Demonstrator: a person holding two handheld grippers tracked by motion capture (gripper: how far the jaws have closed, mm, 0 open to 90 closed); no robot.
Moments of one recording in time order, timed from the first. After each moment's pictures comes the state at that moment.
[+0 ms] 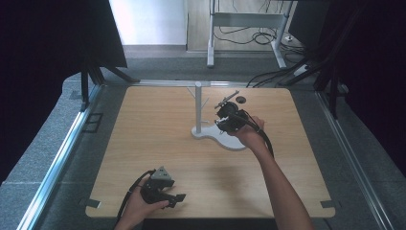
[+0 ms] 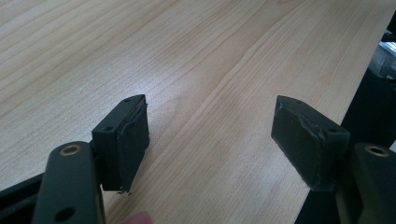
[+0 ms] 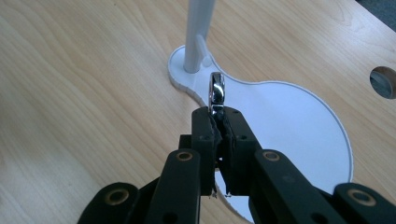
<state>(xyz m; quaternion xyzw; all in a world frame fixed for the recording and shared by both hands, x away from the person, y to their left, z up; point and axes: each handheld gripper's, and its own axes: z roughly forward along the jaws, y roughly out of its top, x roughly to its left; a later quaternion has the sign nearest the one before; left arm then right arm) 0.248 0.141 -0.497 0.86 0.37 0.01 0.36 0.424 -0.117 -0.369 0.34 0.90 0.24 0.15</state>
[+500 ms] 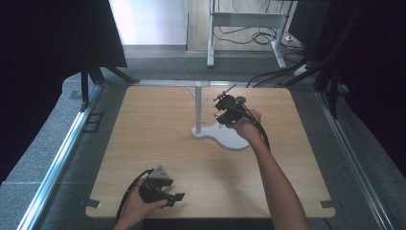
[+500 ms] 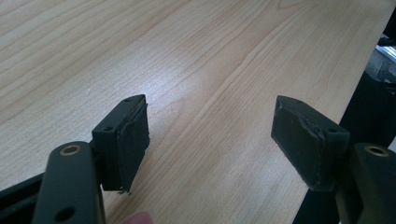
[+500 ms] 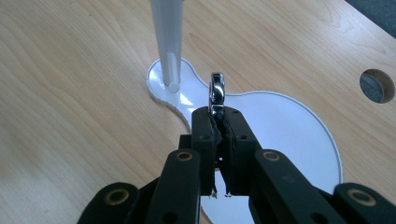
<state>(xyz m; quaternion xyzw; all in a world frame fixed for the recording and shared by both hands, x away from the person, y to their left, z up) 0.248 0.145 -0.494 0.85 0.37 0.01 0.37 0.453 -0.113 -0.373 0.36 0.89 0.24 0.14</state>
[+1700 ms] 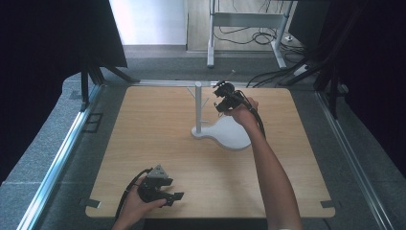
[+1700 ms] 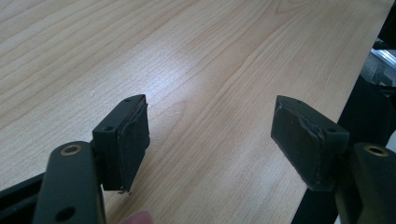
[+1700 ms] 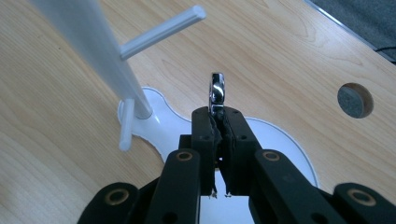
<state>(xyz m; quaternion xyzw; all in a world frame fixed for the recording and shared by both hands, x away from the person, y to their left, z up) 0.249 0.149 -0.493 0.85 0.37 0.01 0.38 0.498 -0.108 -0.363 0.39 0.88 0.23 0.14</state>
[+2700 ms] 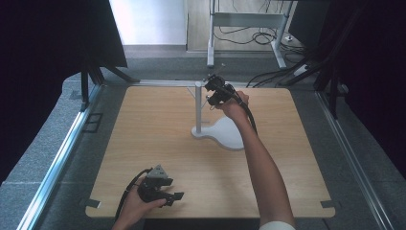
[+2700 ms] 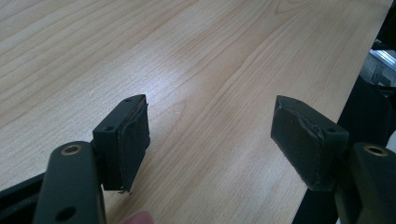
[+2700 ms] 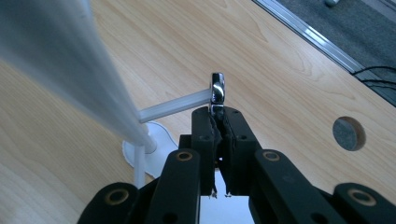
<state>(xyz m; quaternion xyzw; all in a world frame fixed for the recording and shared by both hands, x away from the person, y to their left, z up) 0.249 0.148 -0.494 0.85 0.37 0.01 0.38 0.507 -0.078 -0.353 0.38 0.88 0.24 0.17</state>
